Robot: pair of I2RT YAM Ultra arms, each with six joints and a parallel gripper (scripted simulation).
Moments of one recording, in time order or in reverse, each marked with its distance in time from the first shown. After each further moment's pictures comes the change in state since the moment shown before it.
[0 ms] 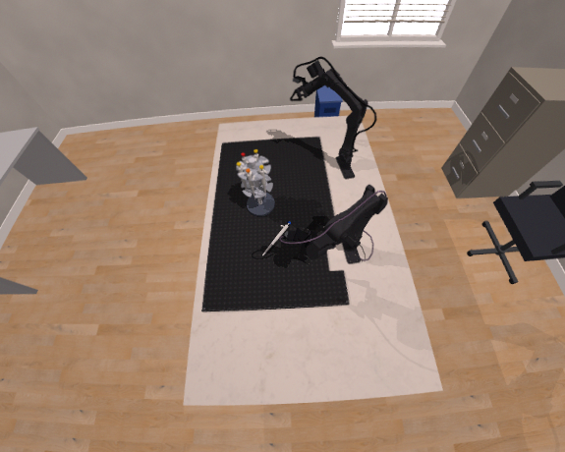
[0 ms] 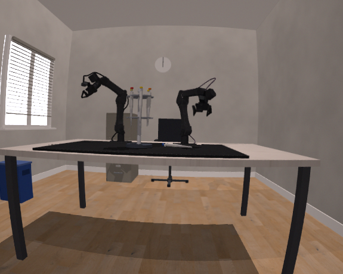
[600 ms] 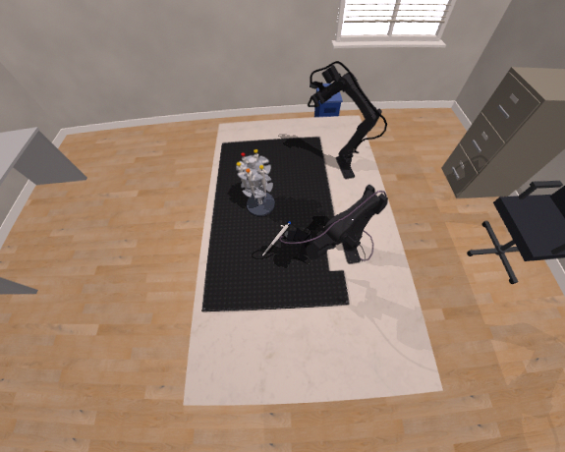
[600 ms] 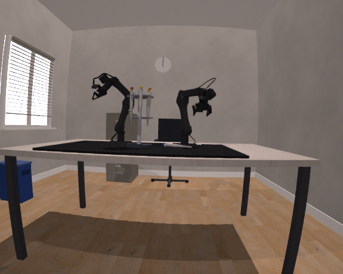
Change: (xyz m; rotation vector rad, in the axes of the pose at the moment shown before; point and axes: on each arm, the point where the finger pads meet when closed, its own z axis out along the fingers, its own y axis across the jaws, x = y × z) left arm 0.000 0.000 0.000 0.000 0.000 0.000; right arm 0.077 -0.012 -0.084 0.214 0.078 0.005
